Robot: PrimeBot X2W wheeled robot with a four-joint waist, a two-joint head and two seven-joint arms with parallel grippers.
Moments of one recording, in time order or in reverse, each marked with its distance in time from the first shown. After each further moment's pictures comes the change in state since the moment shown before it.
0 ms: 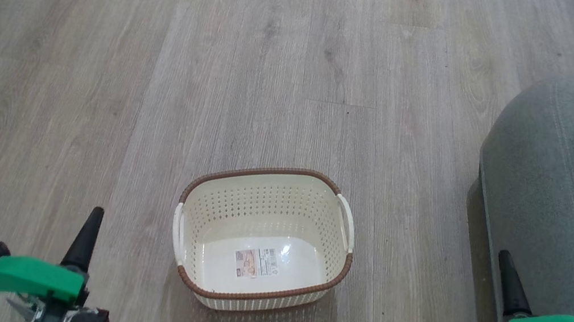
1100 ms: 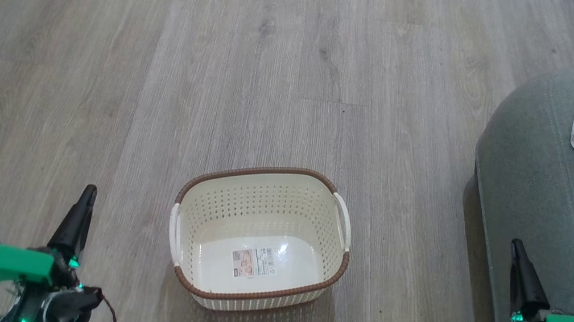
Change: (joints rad) left arm -0.018 -0.003 0.036 -0.055 -0.336 0.000 0.088; right arm -0.001 0.002 -0.038 -0.052 0.396 0.000 0.091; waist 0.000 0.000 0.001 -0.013
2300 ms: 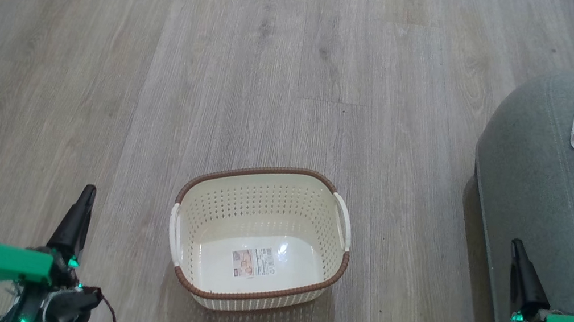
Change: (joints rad) left arm 0.000 0.000 0.003 -0.001 0.000 0.000 0.000; right arm 0.000 0.000 0.000 0.000 0.000 0.000 0.000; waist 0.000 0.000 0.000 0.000
